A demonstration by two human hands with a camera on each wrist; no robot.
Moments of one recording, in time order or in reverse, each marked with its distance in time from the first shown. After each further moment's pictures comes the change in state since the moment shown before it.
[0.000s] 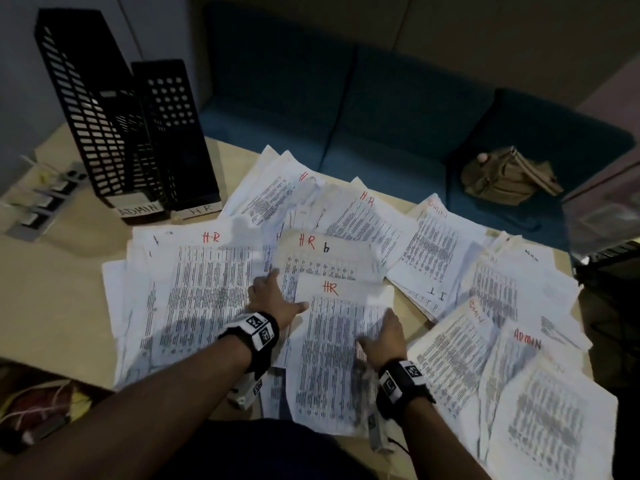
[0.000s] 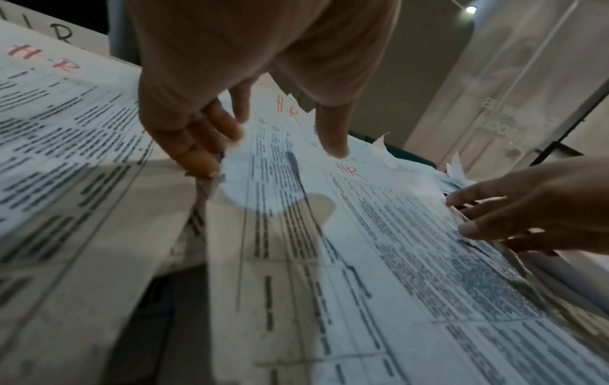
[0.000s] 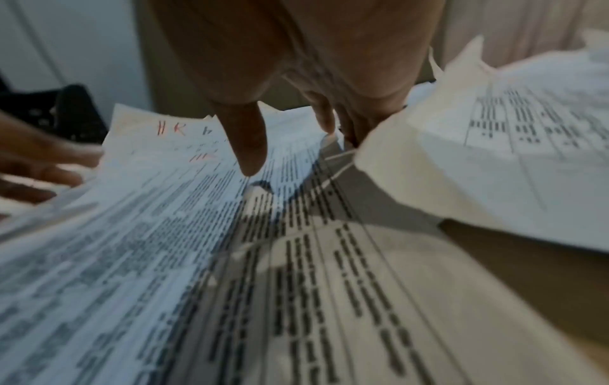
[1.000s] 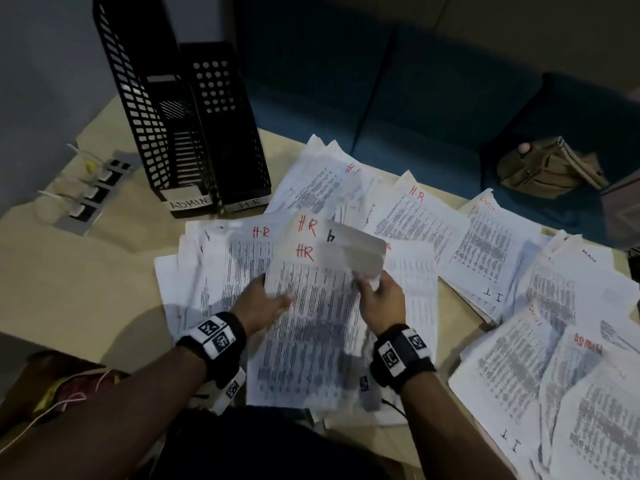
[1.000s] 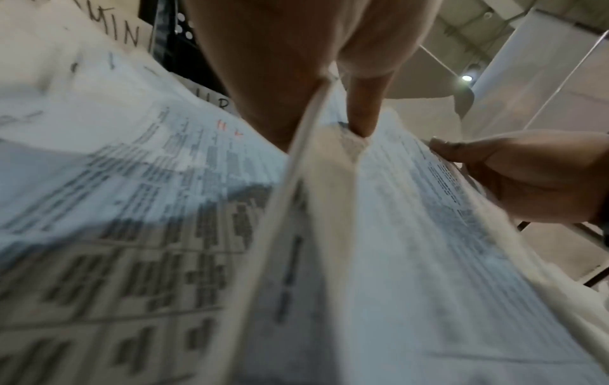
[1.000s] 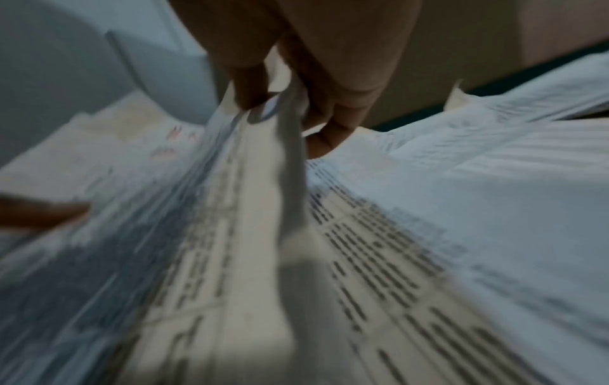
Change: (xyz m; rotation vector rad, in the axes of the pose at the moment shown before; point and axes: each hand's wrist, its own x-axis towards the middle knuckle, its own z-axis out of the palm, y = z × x) left_hand -0.004 -0.076 -0.117 -0.492 -0.283 0.102; right_hand -0.023 -0.148 0.032 0.446 0.107 -0.241
